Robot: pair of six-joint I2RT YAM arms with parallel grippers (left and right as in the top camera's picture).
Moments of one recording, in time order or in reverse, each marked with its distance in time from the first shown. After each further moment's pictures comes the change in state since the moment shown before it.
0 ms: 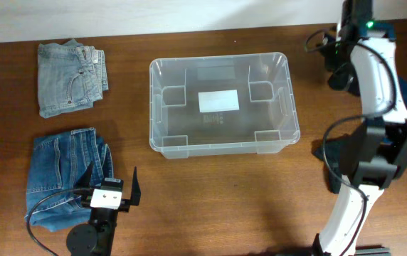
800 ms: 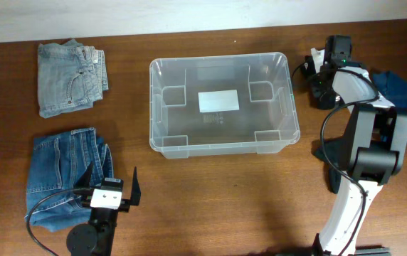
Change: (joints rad) left arm 0.000 0.000 0.000 0.000 0.000 0.000; right arm -0.015 0.059 -0.476 0.583 -0.024 -0.348
